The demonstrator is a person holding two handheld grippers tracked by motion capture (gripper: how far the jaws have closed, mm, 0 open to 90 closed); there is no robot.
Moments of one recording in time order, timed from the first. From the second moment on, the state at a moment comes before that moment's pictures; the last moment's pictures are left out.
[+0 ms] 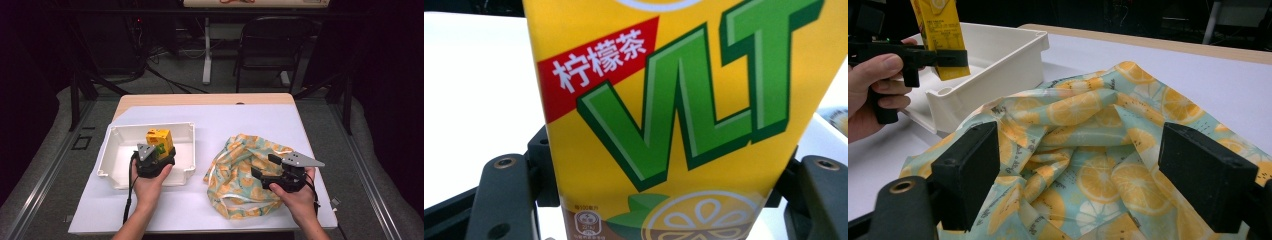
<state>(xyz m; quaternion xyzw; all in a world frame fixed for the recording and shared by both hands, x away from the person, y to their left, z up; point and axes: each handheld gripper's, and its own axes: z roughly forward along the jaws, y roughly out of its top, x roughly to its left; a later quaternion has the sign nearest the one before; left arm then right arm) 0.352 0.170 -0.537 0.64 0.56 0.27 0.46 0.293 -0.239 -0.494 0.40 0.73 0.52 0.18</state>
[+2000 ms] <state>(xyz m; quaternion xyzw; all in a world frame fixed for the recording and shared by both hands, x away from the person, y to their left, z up) 0.432 0.162 -0.563 0.64 0.63 0.26 0.36 0.300 -0.260 -0.506 0.43 0.71 0.52 0.19</state>
